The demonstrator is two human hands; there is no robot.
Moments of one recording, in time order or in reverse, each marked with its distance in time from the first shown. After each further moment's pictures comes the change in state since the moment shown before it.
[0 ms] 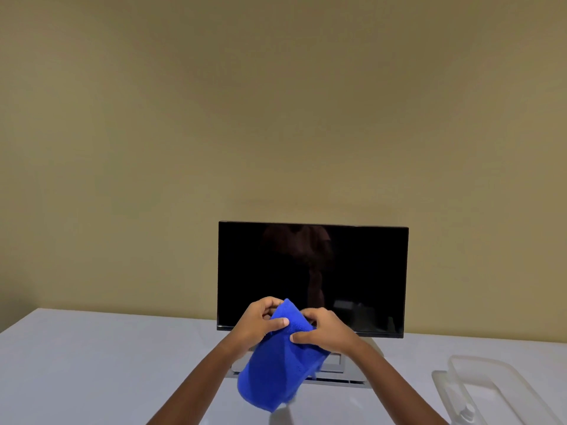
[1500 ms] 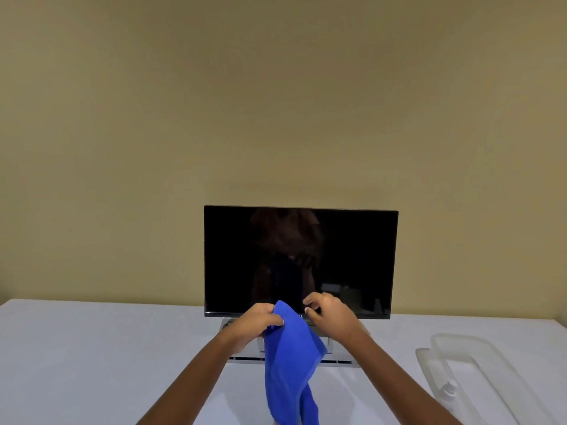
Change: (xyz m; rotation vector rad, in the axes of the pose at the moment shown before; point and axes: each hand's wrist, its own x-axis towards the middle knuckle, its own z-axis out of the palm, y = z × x) left_hand 0.010 -0.017 0.019 0.076 -0.192 -0.264; right_hand -0.001 0.032 0.001 -0.331 0.184 0.164
